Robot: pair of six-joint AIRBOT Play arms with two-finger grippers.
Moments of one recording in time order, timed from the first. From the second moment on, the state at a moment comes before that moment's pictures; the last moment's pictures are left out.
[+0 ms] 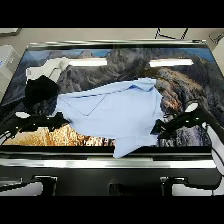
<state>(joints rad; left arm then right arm) 0.22 -1.42 0.76 0.65 -0.94 -1.29 -0.17 -1.52 0.92 -1.06 1.32 1.48</state>
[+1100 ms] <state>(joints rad) 0.21 -0.56 1.54 0.52 -0.80 -1.18 -0.11 -0.79 1.90 -1.41 0.84 1.55</state>
